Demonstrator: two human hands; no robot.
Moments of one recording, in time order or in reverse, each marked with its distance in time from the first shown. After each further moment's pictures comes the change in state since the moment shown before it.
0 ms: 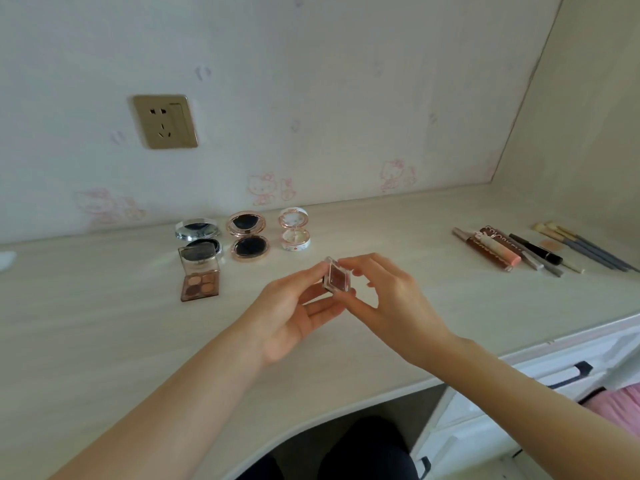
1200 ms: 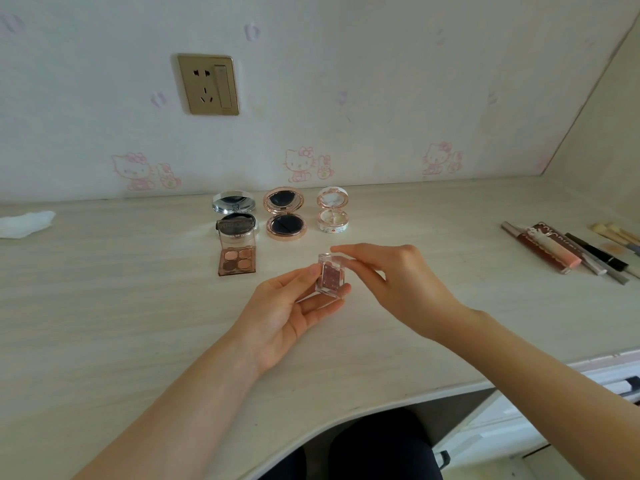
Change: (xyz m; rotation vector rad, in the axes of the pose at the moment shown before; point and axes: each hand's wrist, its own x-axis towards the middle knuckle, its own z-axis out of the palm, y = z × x) left_hand -0.016 -0.004 -0.060 -0.152 0.075 0.104; right_hand 0.040 -0.018 0.035 0.119 -0.125 -0.123
